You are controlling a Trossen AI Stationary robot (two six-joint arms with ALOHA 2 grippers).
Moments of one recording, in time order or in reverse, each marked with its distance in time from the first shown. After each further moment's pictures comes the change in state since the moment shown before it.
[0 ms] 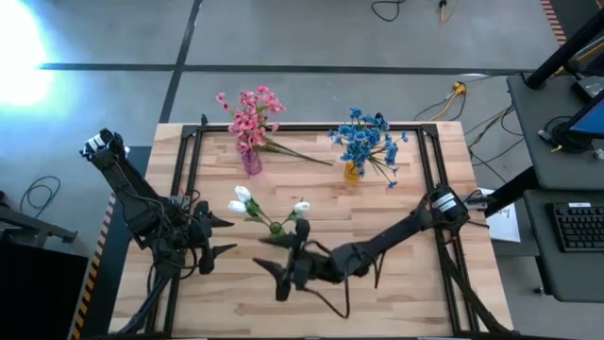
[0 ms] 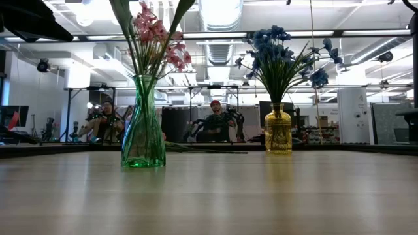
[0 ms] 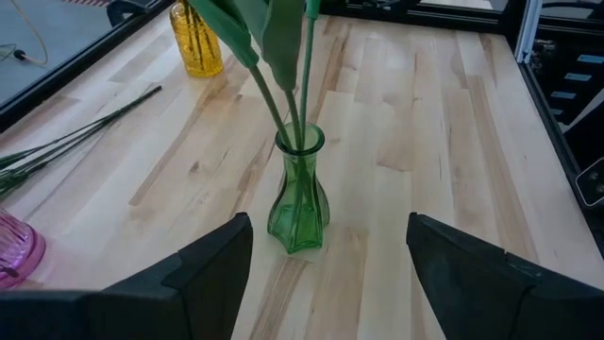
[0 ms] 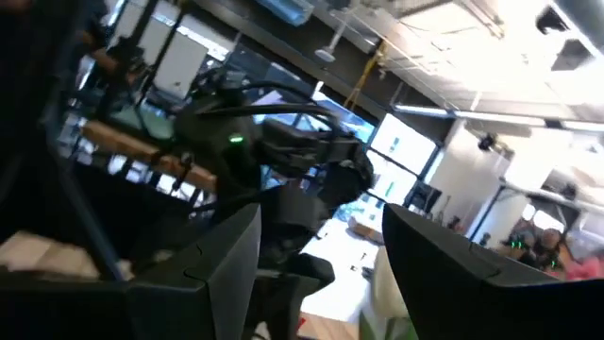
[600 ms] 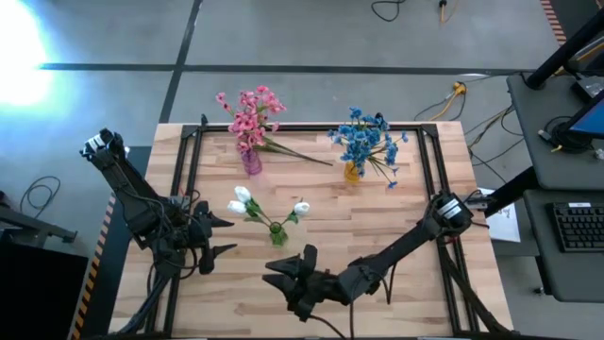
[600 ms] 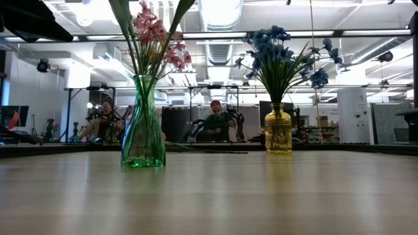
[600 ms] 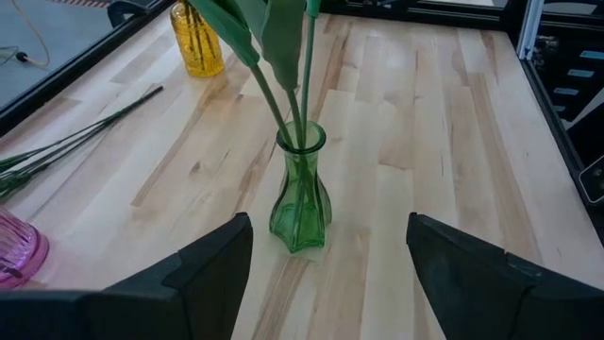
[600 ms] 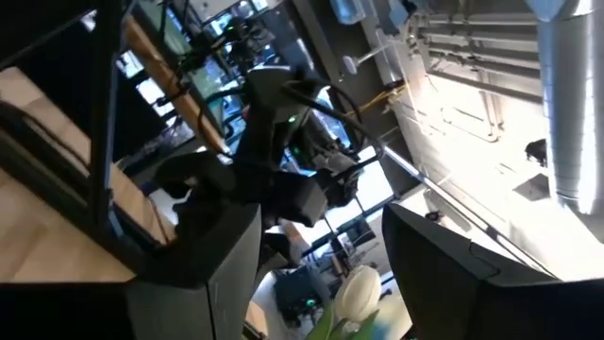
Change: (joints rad) left arm 0.000 0.001 0.000 -0.006 0.000 0.005; right arm 0.095 -0.001 0.000 -0.091 0.099 -0.496
